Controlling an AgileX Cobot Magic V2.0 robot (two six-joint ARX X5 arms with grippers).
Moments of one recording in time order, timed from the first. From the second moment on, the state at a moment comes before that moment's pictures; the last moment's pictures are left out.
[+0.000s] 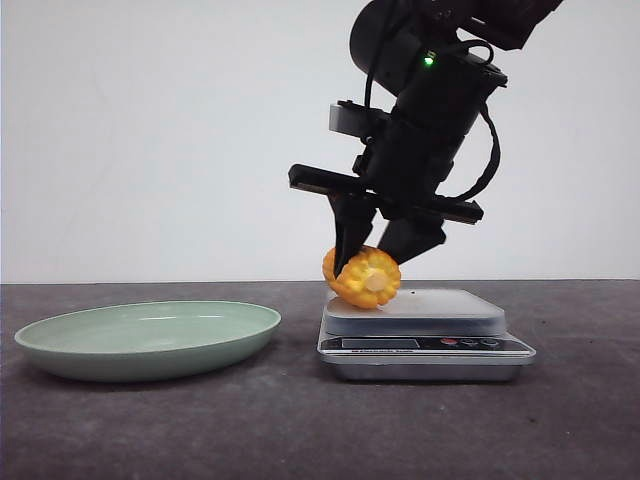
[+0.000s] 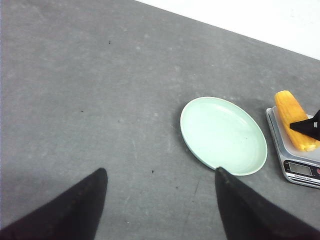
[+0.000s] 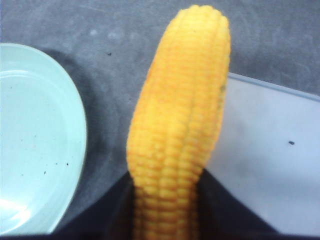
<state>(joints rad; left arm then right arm) -0.51 0.18 1.09 -1.40 -0.36 -0.50 0.62 1.75 1.13 -0.21 0.03 0.37</state>
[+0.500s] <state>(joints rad) -0.51 0.18 1.09 -1.36 -0.36 -0.50 0.81 1.68 1.35 -0.22 0.00 0.35</state>
